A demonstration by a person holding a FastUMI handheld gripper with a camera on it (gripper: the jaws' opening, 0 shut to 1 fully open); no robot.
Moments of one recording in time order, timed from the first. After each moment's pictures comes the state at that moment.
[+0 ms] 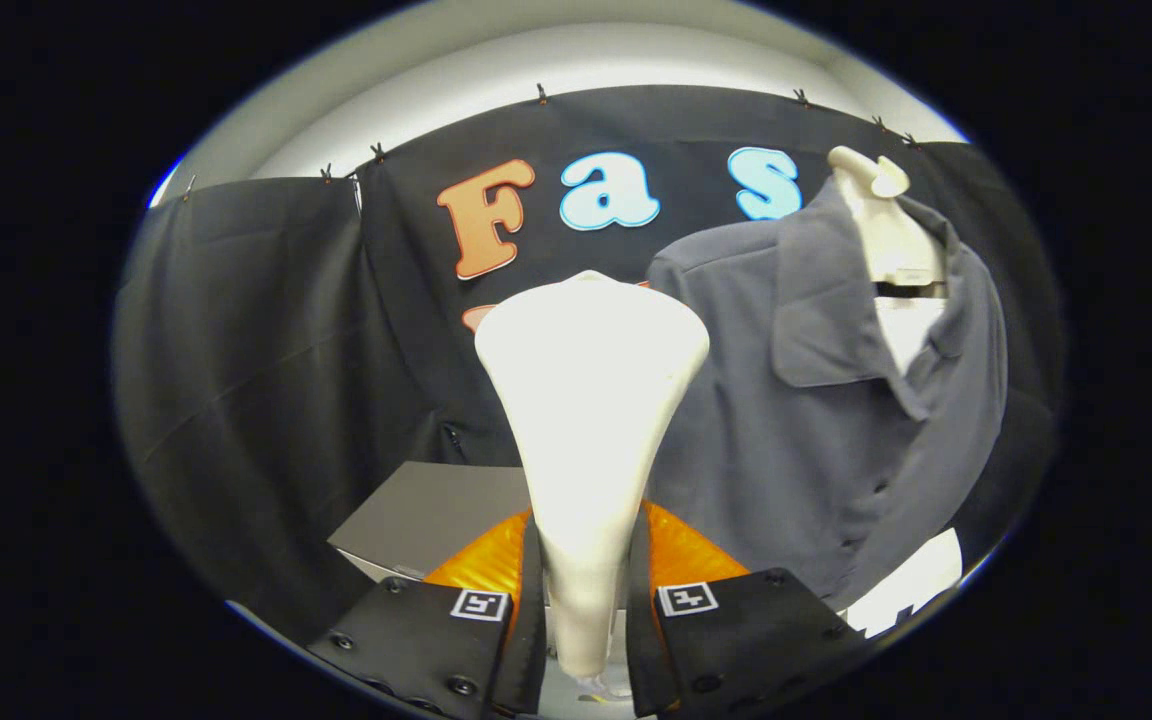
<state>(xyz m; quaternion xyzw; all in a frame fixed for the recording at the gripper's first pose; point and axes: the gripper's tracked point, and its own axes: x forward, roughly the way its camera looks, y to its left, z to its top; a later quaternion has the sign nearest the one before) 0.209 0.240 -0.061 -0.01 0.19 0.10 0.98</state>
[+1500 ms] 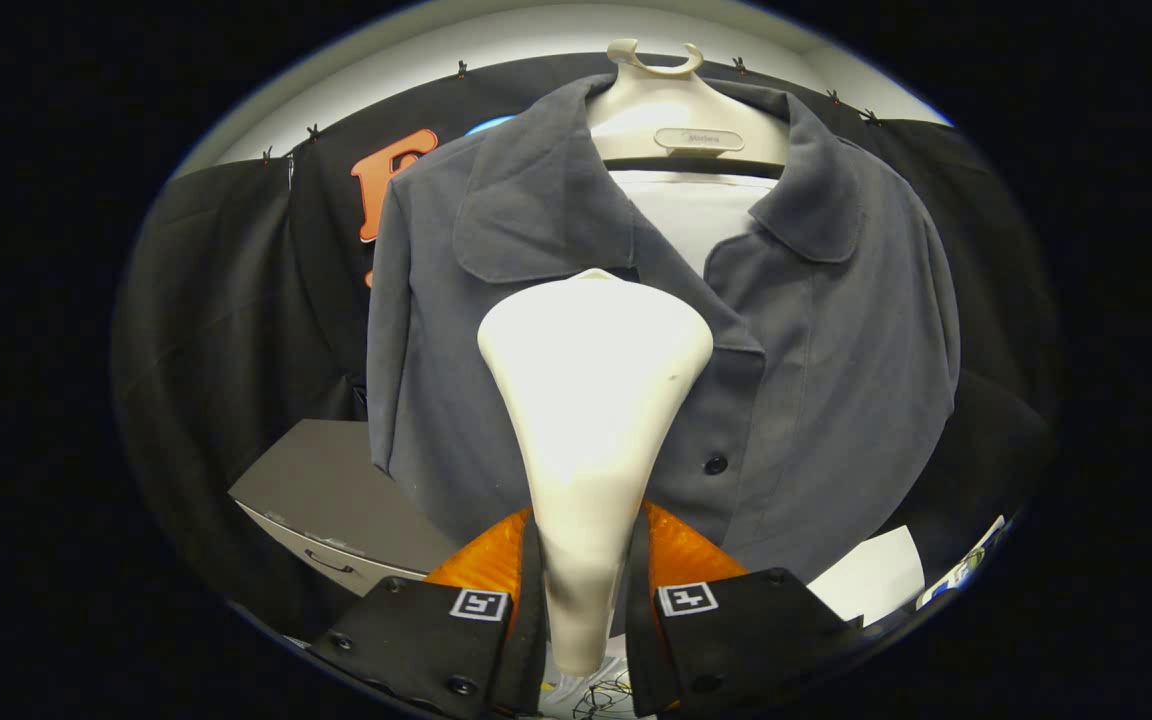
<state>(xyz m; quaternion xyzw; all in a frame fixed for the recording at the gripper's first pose) 0.250 0.069 -0.139 -0.04 0.24 0.05 0.97</state>
